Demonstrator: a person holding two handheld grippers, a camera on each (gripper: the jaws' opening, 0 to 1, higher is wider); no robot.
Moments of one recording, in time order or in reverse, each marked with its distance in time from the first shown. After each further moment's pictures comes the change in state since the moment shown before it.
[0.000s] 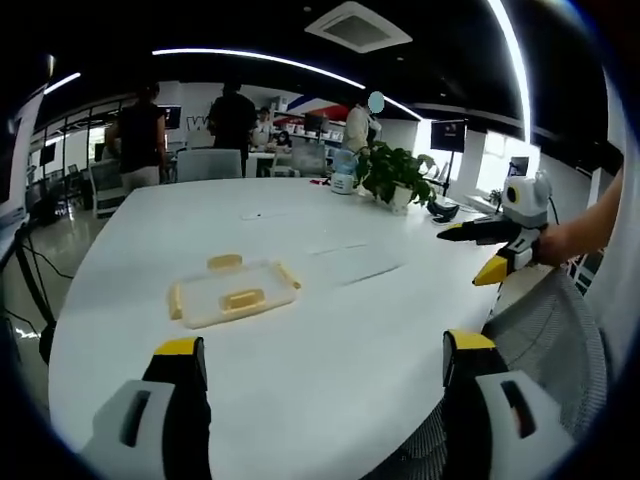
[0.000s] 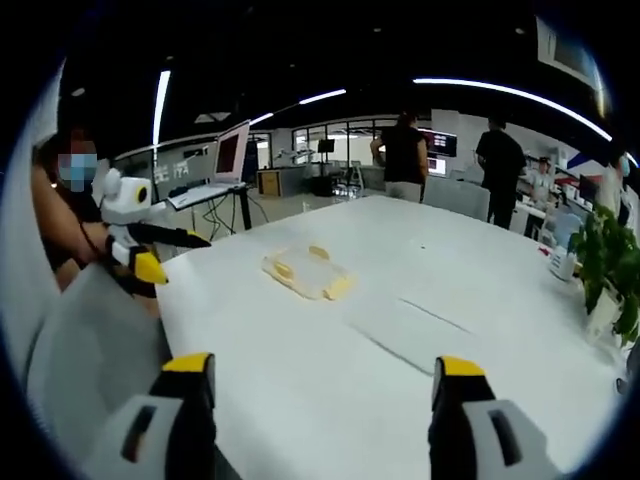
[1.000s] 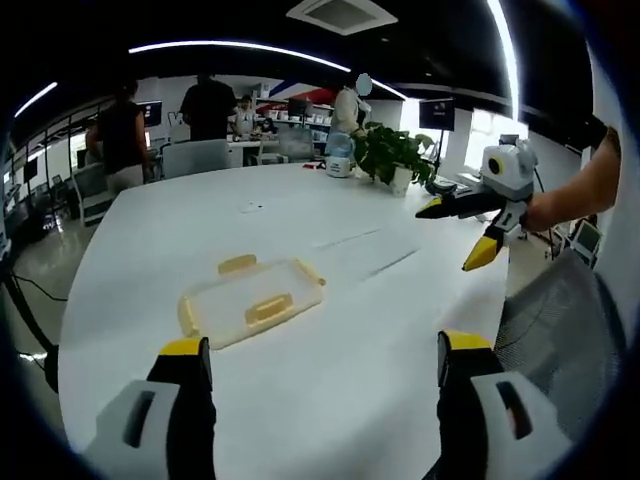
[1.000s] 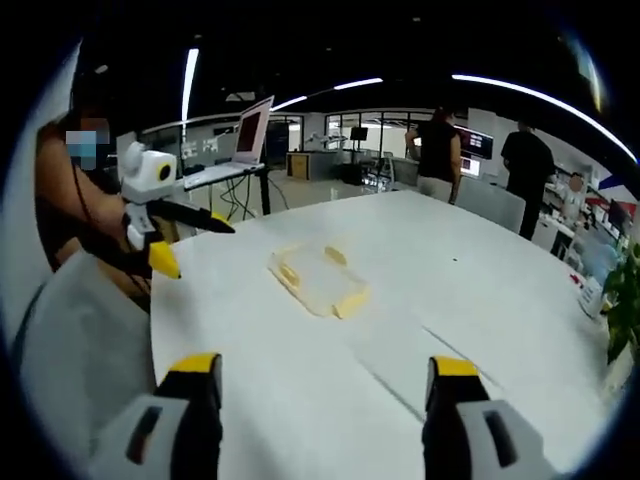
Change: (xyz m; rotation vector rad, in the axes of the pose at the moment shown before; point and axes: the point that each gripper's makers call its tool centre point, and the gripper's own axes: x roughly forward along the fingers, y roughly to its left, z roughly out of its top) left arm 0.027 0.044 0.001 0.070 0.078 -0.048; right arm 0.063 -0.007 0.023 -0.101 0.057 0.102
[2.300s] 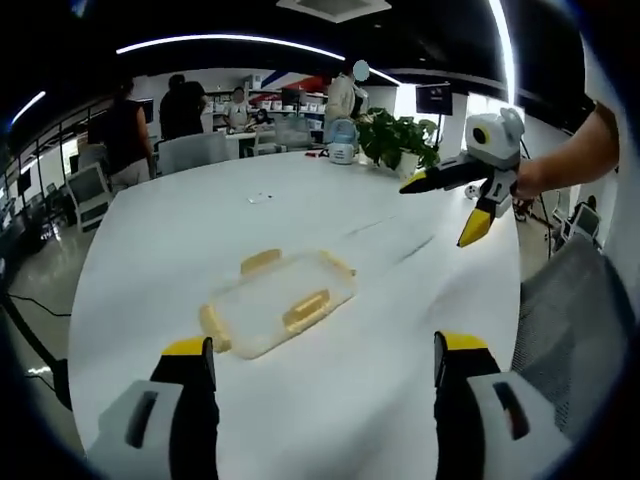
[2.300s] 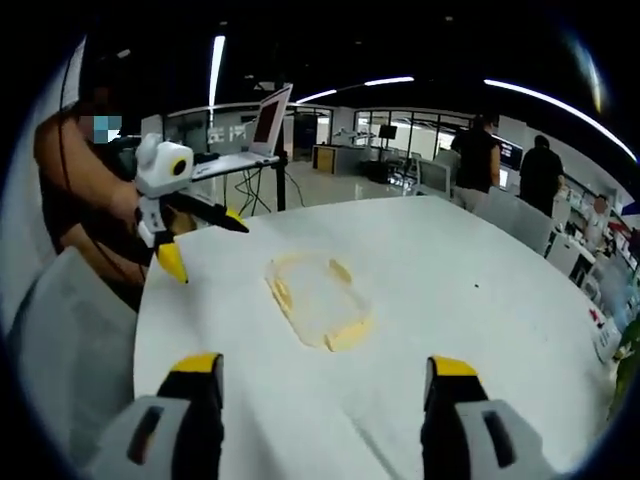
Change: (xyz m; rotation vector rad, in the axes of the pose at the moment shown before) left arm 0.014 0.044 -0.002 0.049 0.061 -0.007; right arm 0.047 -0.019 0.031 -0.097 0.035 0.090
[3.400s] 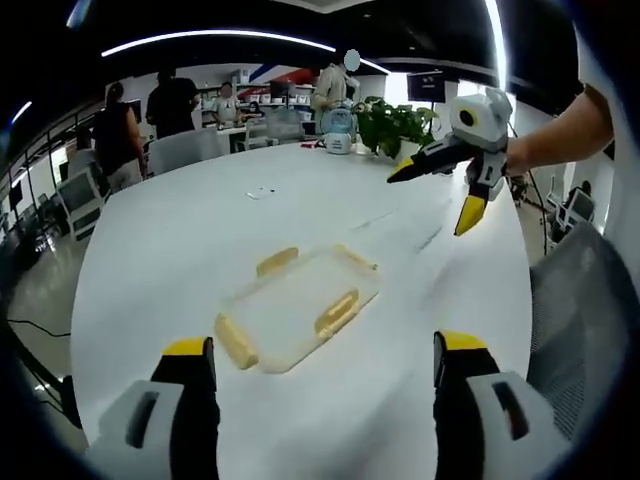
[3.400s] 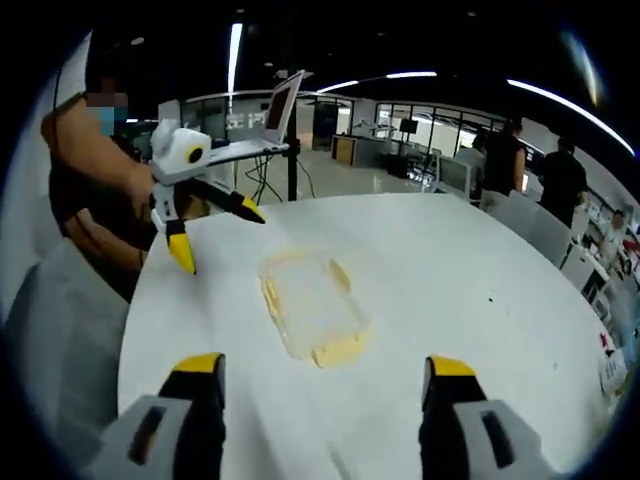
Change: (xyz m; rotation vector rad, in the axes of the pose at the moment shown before) left arm 0.018 0.031 0.003 0.056 0.044 -0.035; right arm 0.032 -0.017 0.007 -0.076 0.058 0.076
